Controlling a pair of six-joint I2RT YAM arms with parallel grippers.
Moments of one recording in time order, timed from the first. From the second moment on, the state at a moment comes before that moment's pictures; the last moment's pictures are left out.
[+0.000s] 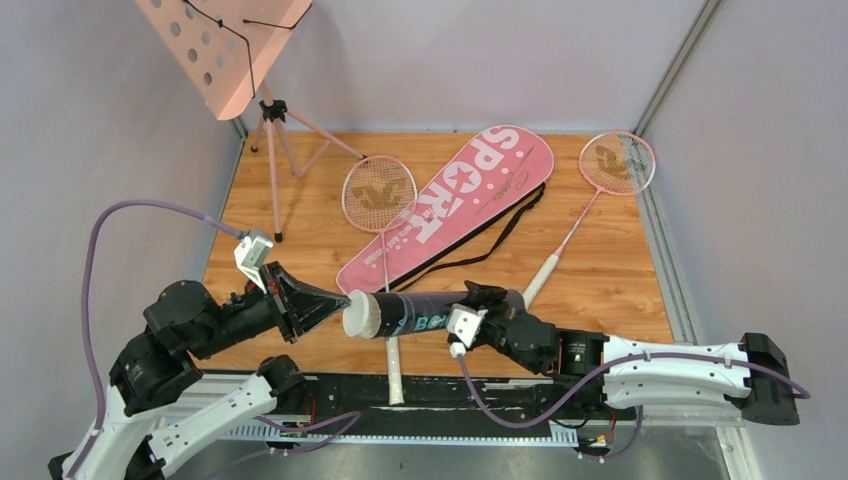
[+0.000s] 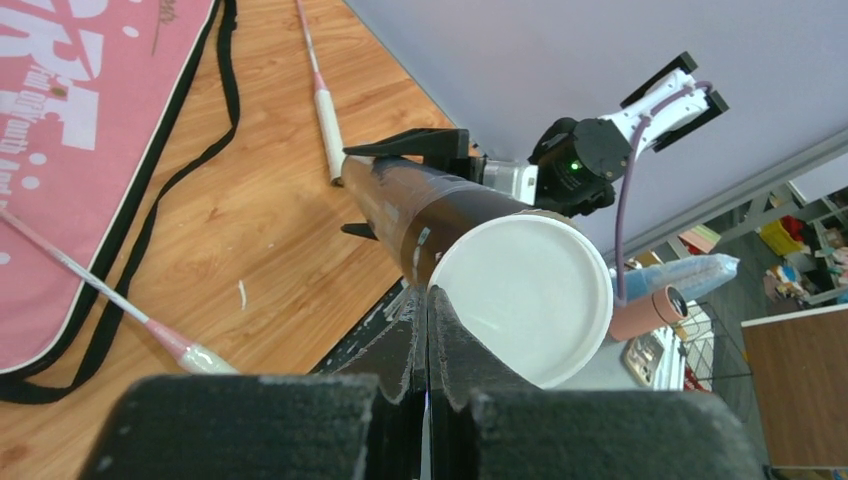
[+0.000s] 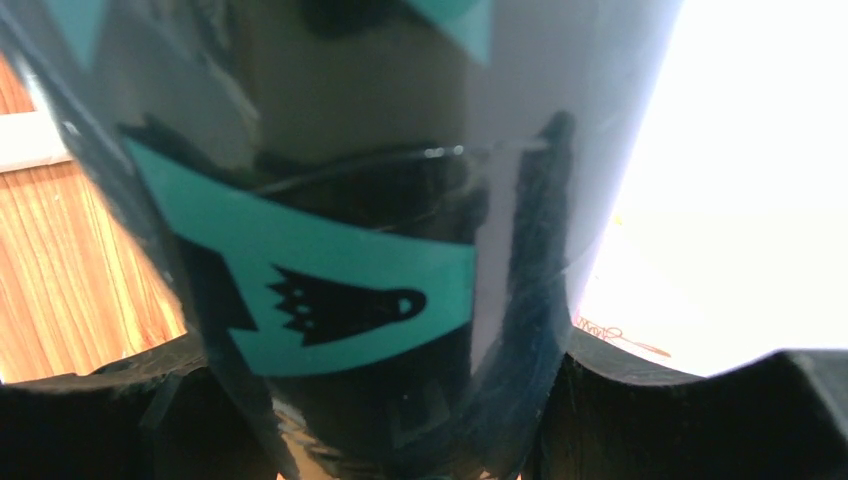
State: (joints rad) left arm -0.84 0.41 1.08 -0.74 0.21 -0.59; right arm 1.38 0.80 0.44 0.09 0.48 -0.58
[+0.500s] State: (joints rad) left arm -0.84 0.42 1.03 -0.73 0.17 -0.58; right arm 1.38 0.85 0.45 0.06 0.54 -0.55
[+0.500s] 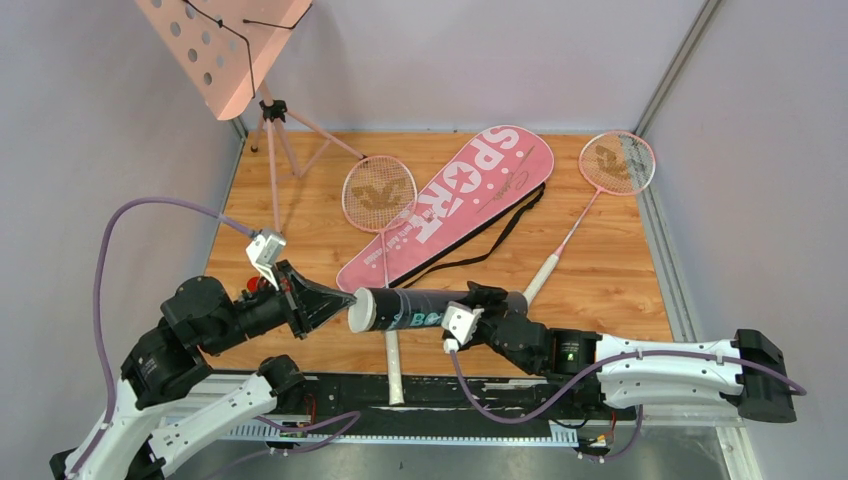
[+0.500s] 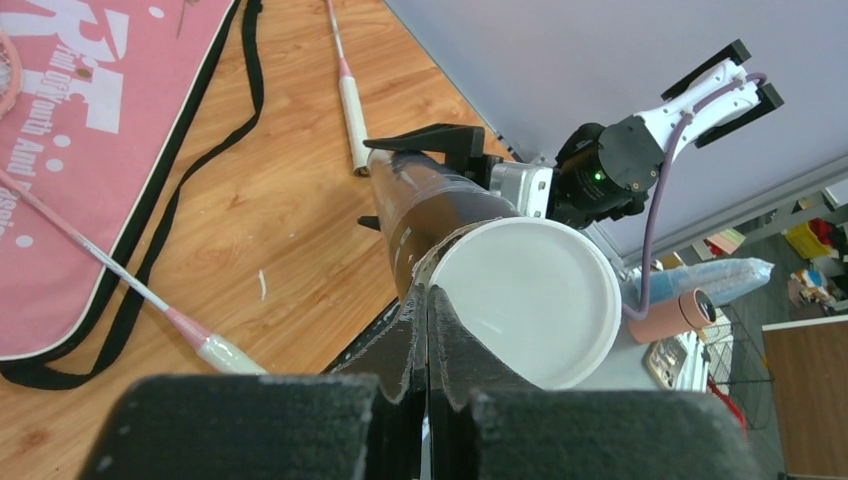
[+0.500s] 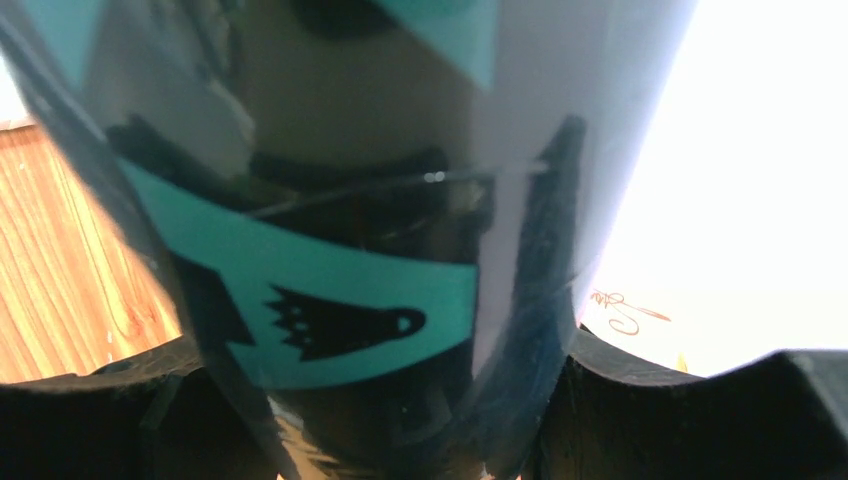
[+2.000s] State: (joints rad) left arm -0.84 0.53 1.04 -0.88 -0.06 -0.51; right arm 1.38 0.91 0.45 0.00 0.58 -0.47
